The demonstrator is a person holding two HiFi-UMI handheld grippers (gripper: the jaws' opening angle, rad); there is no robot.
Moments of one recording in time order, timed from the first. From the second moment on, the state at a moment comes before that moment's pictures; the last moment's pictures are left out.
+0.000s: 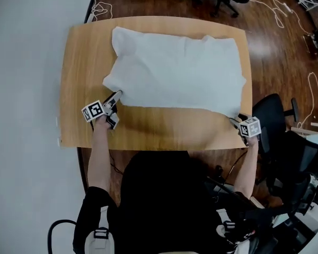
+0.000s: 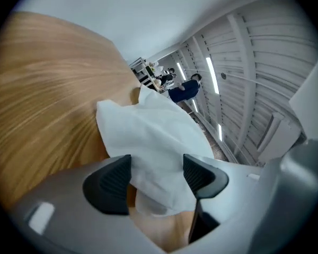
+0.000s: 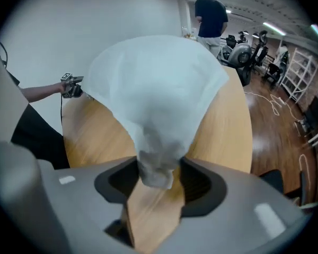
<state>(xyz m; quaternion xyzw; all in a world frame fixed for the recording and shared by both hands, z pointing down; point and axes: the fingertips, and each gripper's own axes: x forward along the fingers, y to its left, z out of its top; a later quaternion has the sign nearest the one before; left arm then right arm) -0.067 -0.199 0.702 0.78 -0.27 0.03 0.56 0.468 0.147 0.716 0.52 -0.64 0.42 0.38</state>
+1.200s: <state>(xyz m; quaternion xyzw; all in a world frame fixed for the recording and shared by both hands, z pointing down) -0.100 -0.123 0.639 0.82 -0.32 0.15 0.45 0.556 0.211 0.743 0.56 -0.52 0.47 0.44</state>
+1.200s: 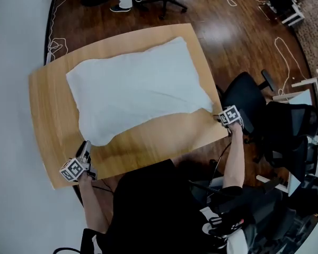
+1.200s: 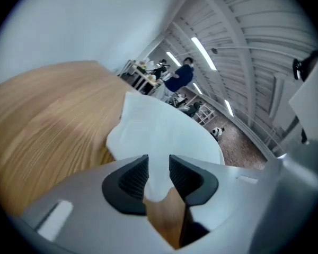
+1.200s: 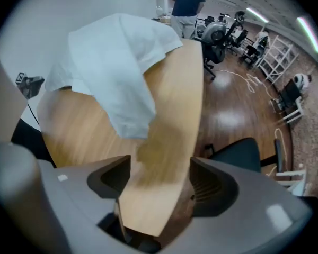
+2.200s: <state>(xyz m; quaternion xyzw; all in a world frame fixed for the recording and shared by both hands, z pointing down) -0.017 -0.129 0.681 0.85 -0.28 0.30 0.34 0.653 0.035 0.619 0.65 -0.67 0.35 0.08</state>
